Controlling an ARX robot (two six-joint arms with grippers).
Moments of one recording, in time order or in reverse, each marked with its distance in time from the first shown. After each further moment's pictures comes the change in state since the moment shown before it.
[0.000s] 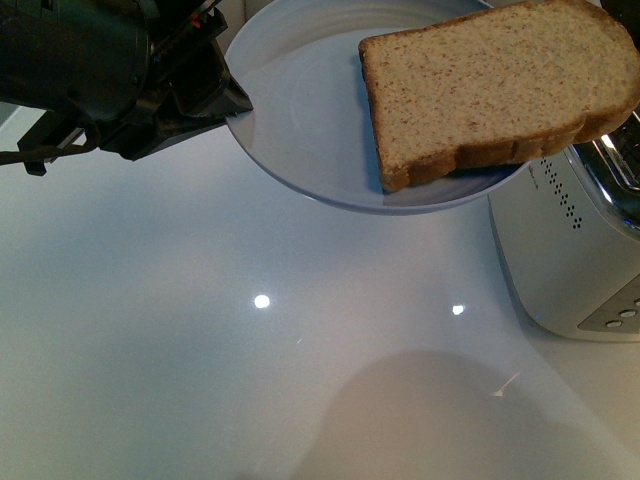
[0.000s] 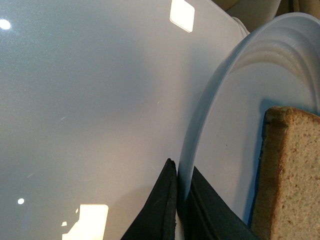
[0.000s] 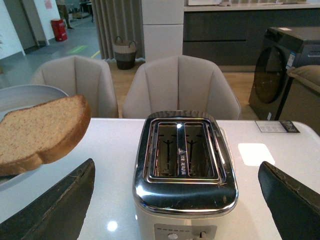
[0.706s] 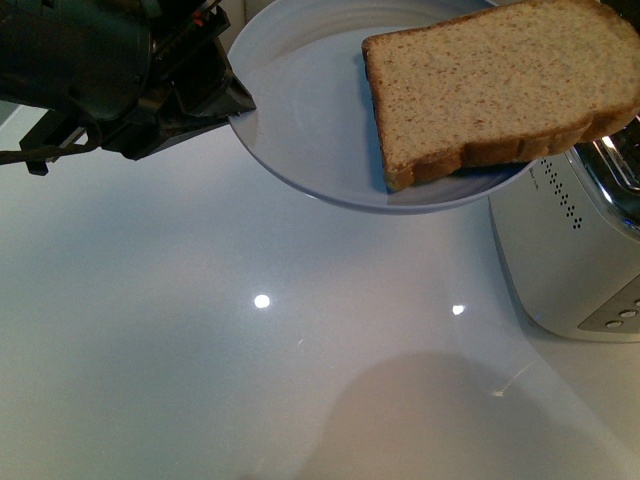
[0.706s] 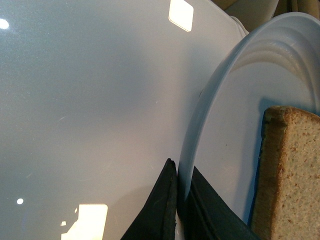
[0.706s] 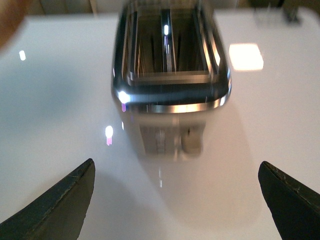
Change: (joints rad) left arm -0.002 -0.002 0.000 0.000 0.002 -0.001; right arm 0.025 0.314 0.177 -0.411 0.083 0.040
